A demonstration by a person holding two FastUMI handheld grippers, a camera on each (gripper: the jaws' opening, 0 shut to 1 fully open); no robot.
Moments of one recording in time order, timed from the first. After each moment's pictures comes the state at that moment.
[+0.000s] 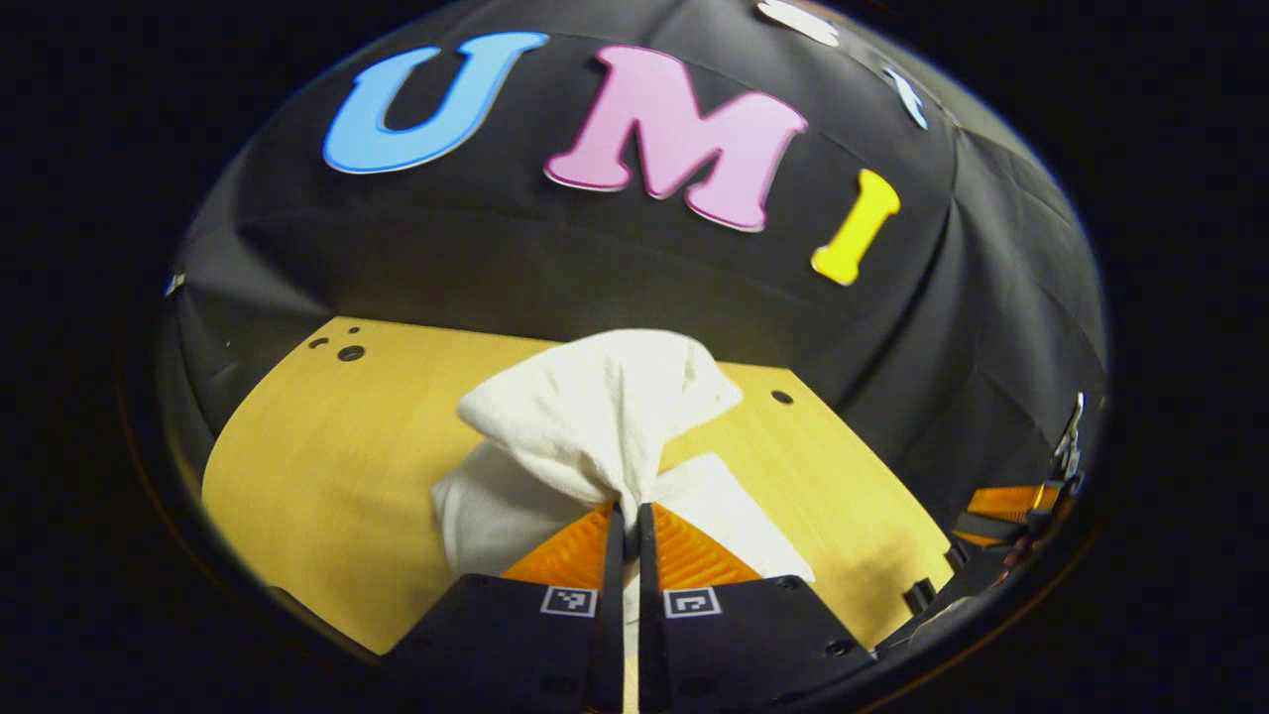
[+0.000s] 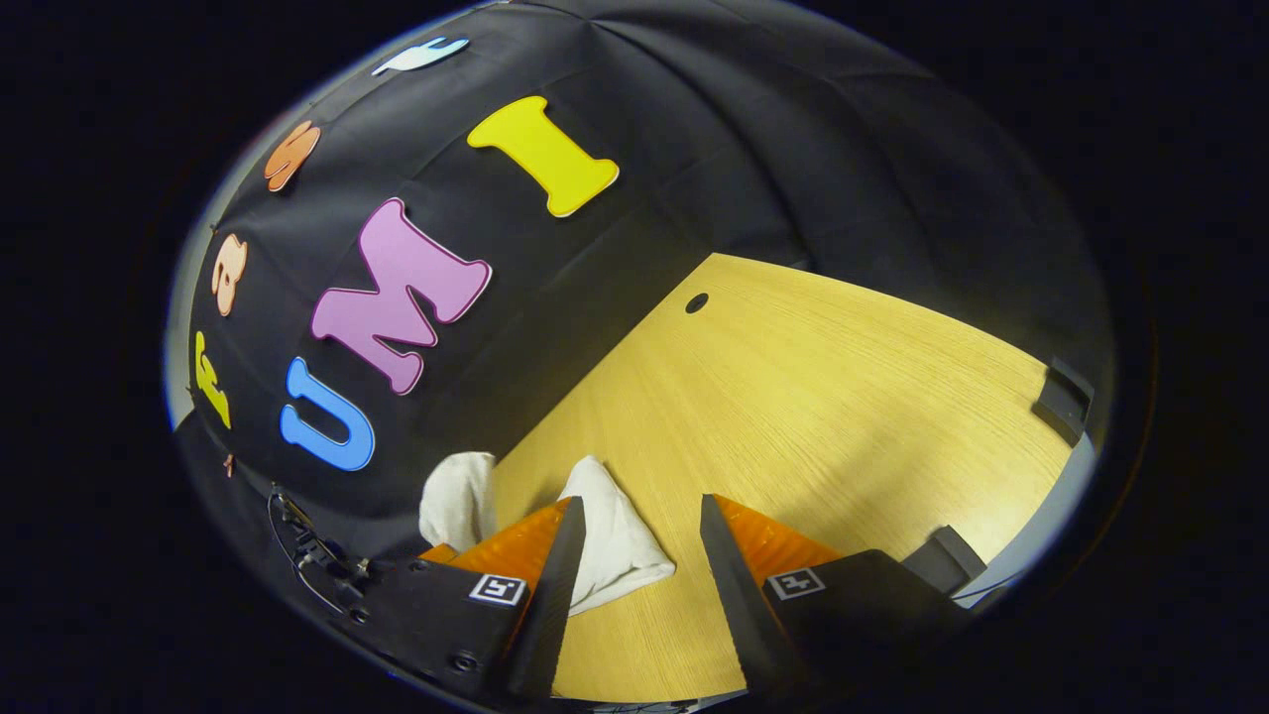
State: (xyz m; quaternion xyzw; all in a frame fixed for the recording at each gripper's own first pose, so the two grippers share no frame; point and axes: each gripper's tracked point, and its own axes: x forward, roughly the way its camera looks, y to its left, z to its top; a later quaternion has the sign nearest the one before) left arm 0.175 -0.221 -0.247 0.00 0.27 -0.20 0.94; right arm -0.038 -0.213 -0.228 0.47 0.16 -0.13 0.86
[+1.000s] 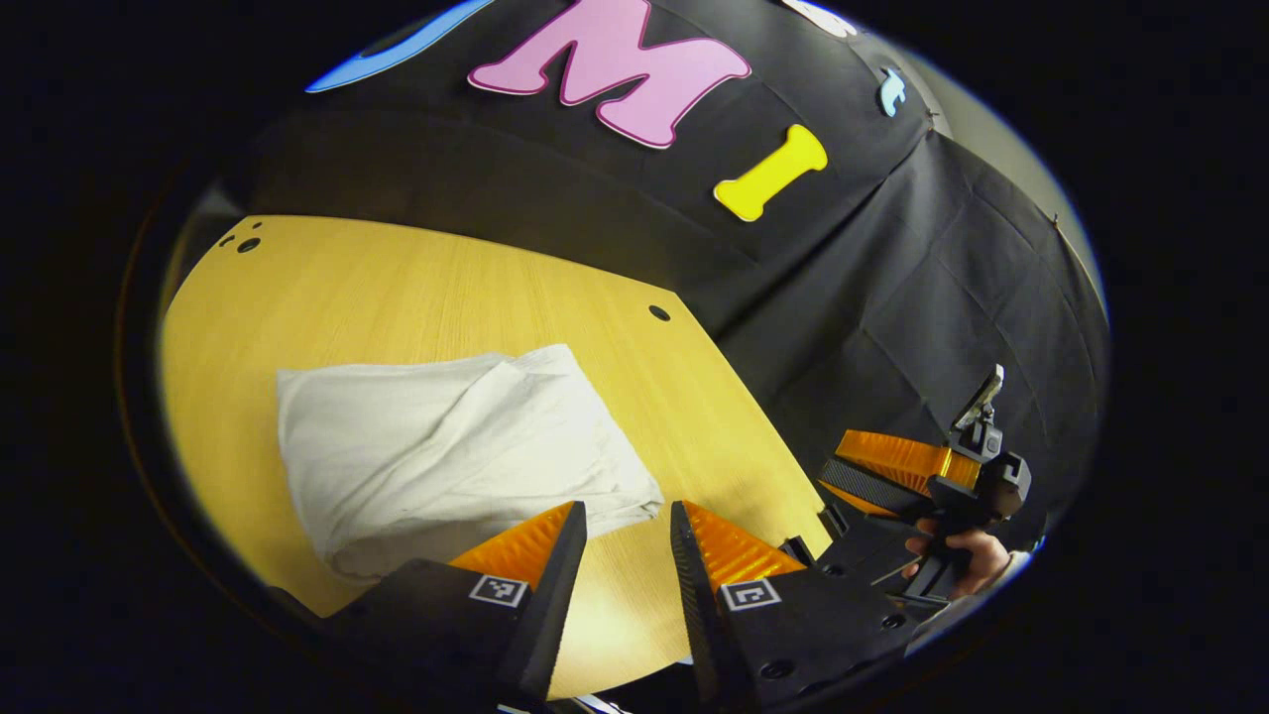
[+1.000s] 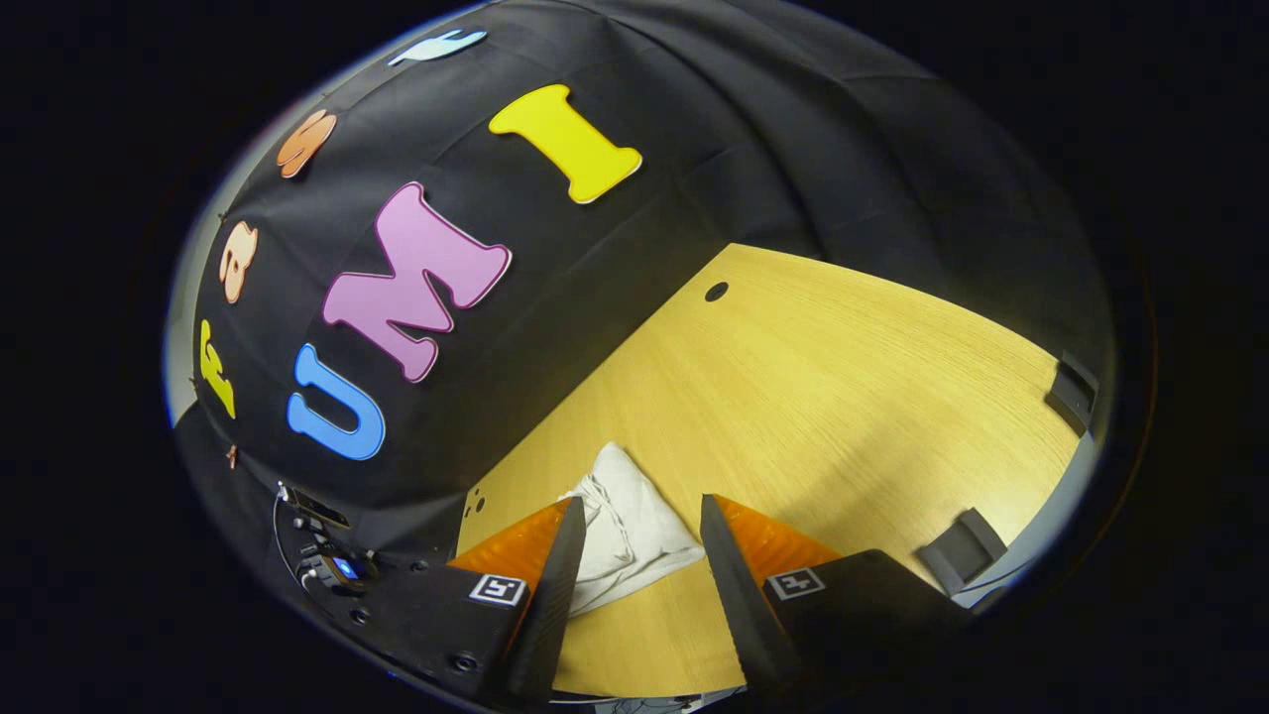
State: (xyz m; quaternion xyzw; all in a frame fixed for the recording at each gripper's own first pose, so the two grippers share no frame) left arm 0.089 -0.283 -0.265 -0.10 0.38 -0.32 0.86; right arm -0.025 -0.175 -0.202 0.45 0.17 -0.10 0.87
